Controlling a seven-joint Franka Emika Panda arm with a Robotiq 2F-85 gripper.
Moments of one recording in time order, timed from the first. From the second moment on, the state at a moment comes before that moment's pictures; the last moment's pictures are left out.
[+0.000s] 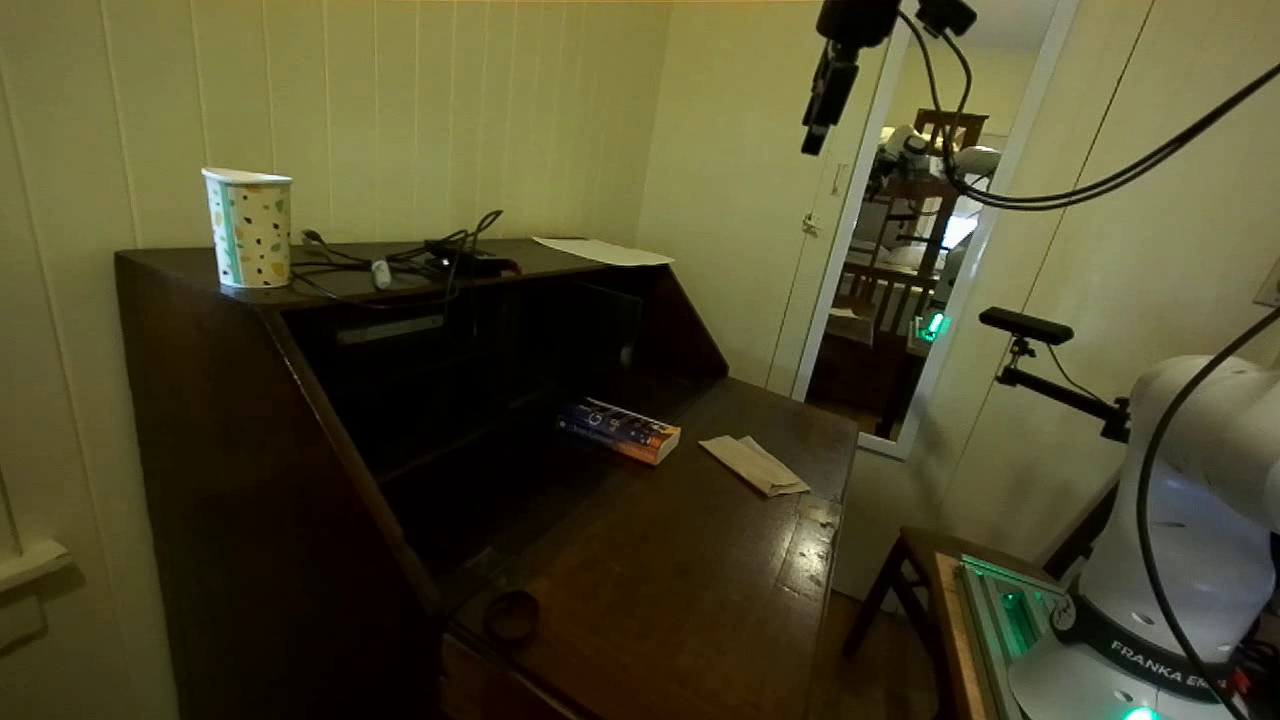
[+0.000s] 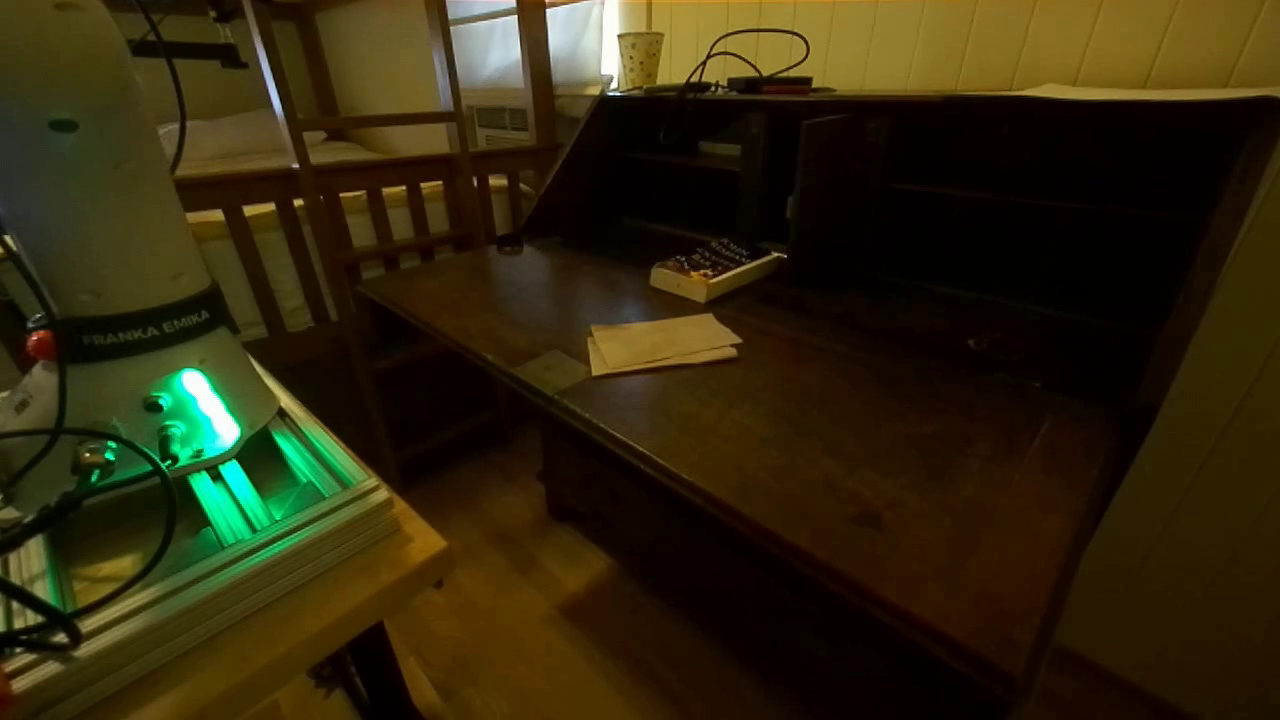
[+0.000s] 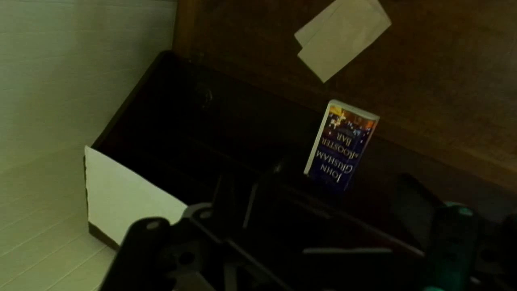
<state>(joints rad) -0.01 -0.45 -0.09 -1.94 -0.47 1.73 -0.28</state>
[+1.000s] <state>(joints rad) -0.02 -0.22 -0.09 -1.65 -0.34 1.74 -0.16</state>
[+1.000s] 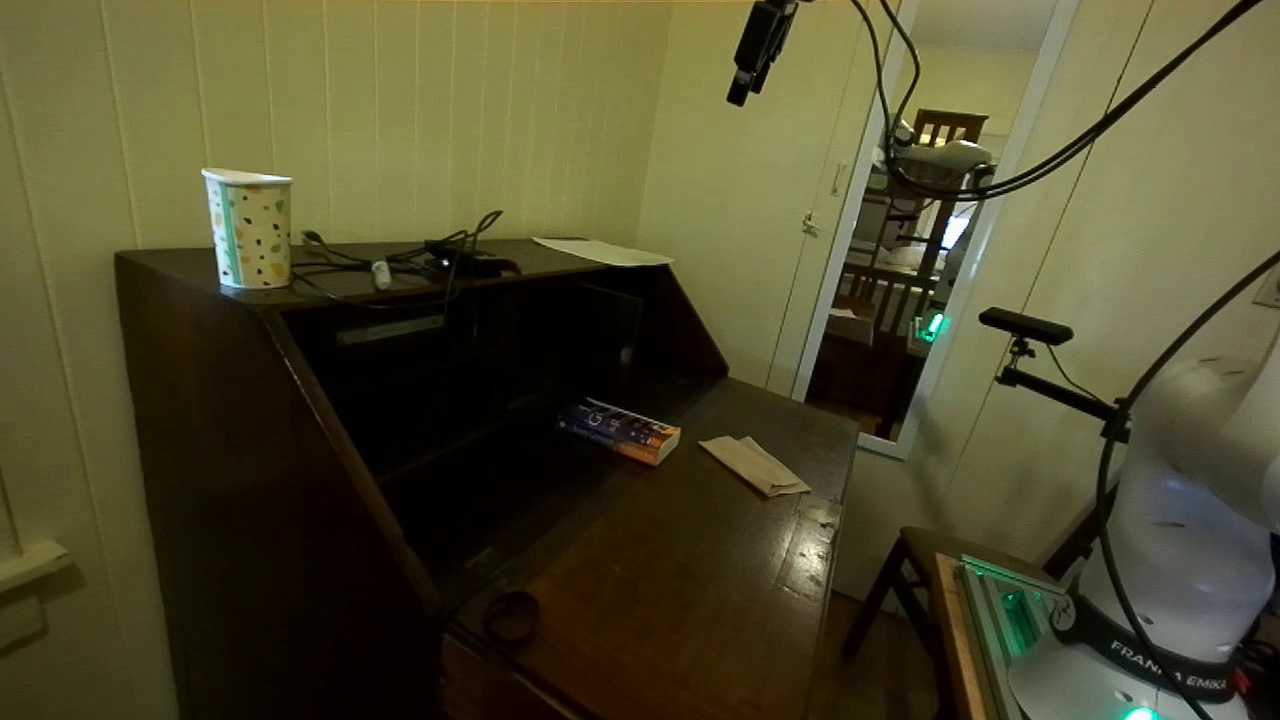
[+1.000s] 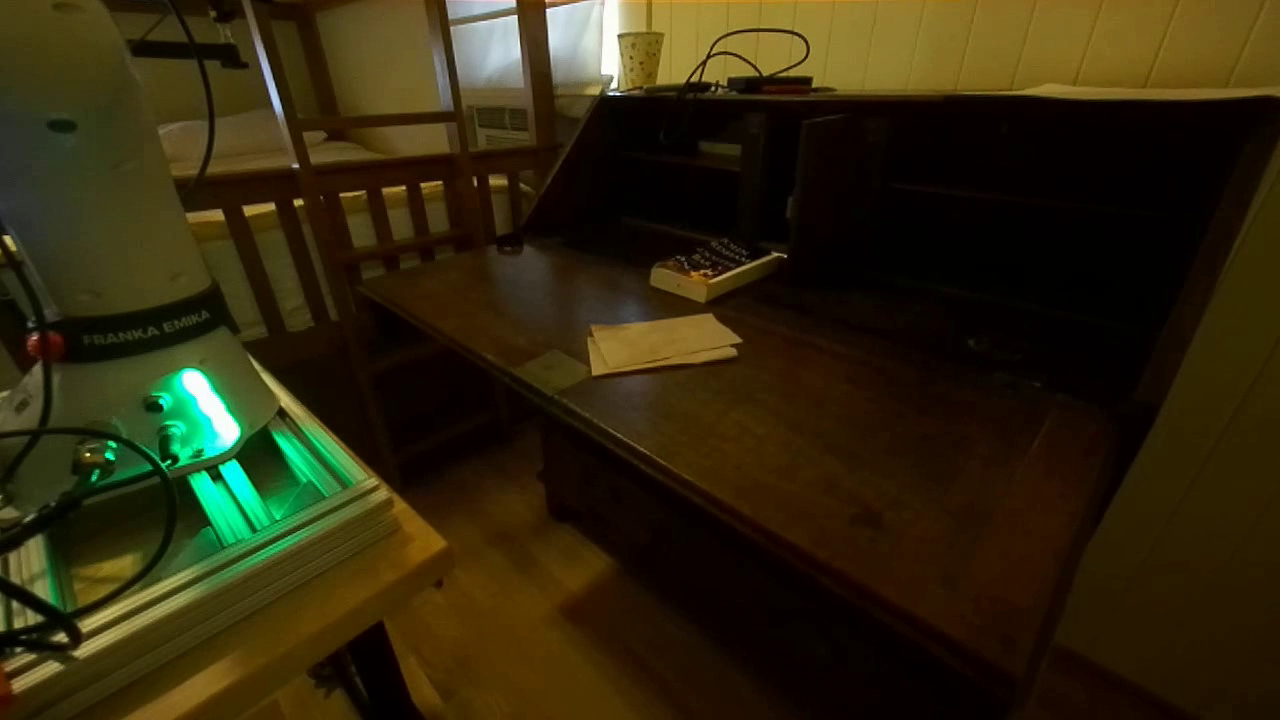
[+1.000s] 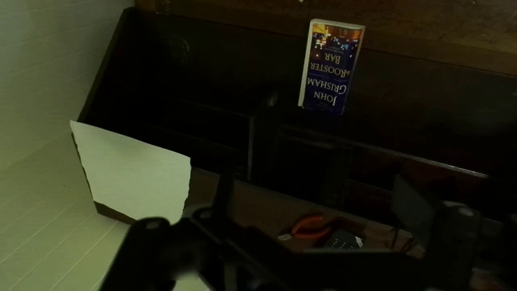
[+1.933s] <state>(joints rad) -0.04 0.31 -0.08 -1.27 -0.27 2.06 0.00</state>
